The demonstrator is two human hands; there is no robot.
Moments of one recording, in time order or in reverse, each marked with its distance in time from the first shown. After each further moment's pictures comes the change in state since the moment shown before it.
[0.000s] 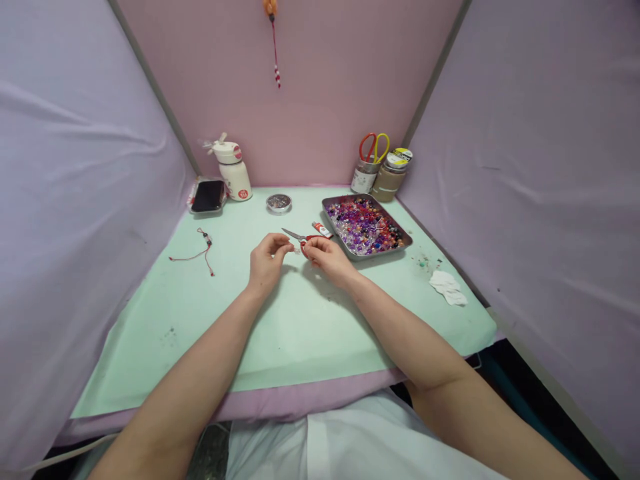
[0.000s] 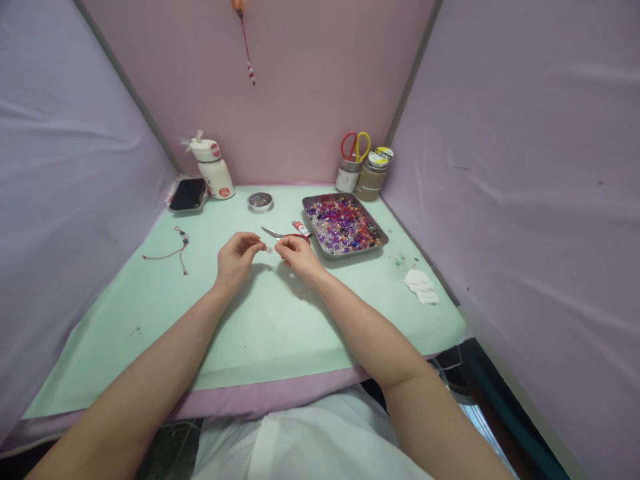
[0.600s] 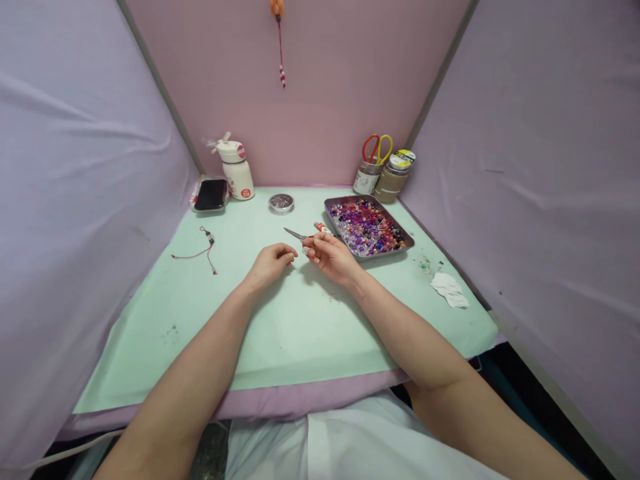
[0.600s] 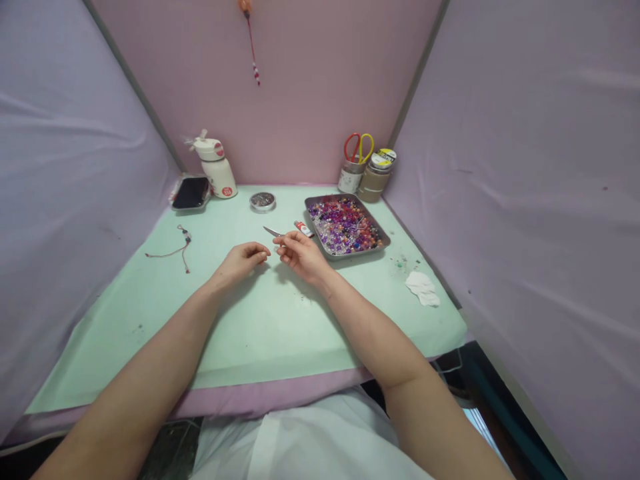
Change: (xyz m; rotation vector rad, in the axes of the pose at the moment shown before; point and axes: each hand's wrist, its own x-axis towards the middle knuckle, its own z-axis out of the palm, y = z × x) left_hand 0.009 -0.009 -0.014 0.109 -0.309 -0.223; right_hand 0.001 -0.008 -0.002 0.452 -0.090 0.060
